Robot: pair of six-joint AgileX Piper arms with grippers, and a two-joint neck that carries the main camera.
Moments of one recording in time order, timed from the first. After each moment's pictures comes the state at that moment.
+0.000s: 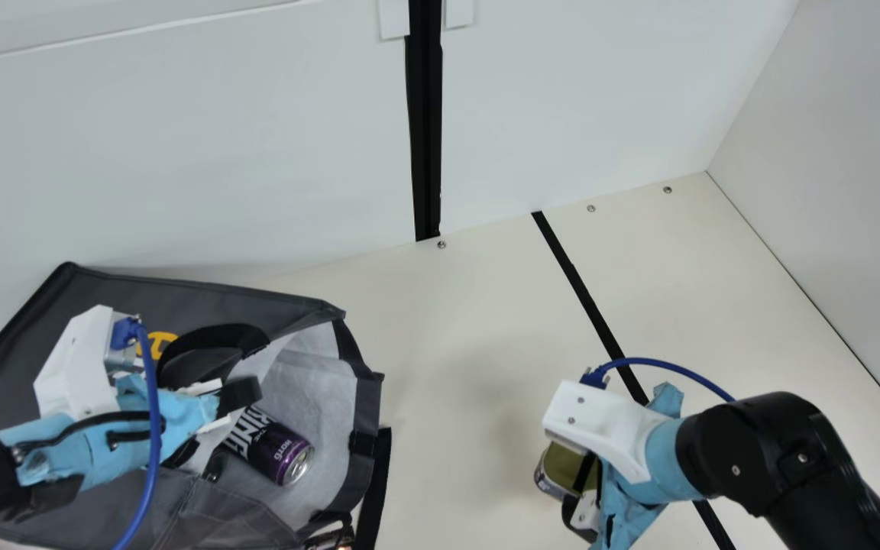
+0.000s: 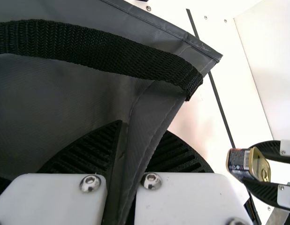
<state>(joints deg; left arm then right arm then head) -16.3 89.2 -70.1 -50.0 46.7 21.2 2.1 63.3 -47.8 9.2 62.8 -43.8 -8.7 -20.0</state>
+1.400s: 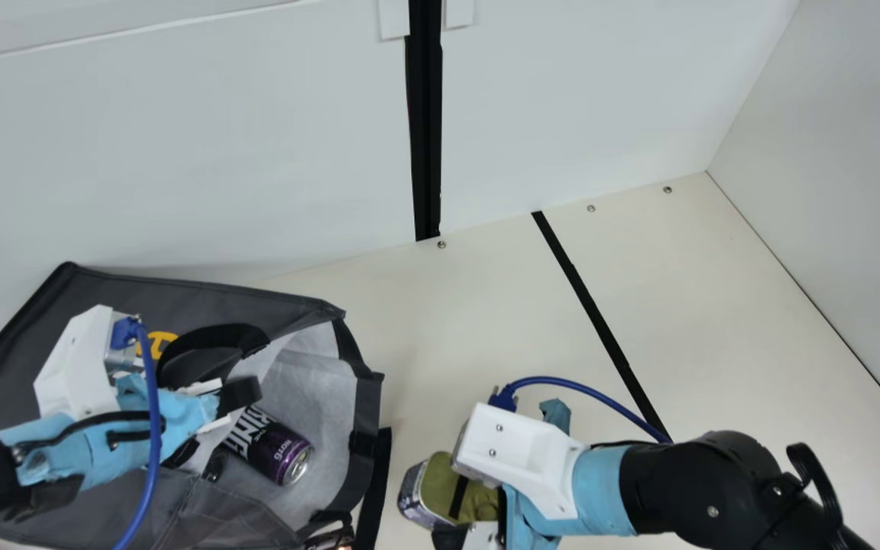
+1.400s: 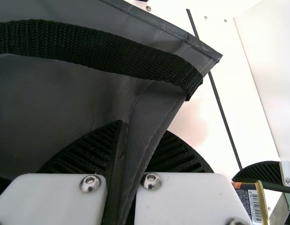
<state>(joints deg) -16.3 89.2 -70.1 -50.0 46.7 21.2 15.8 62.8 -46.7 36.0 49.1 -51.5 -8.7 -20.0</state>
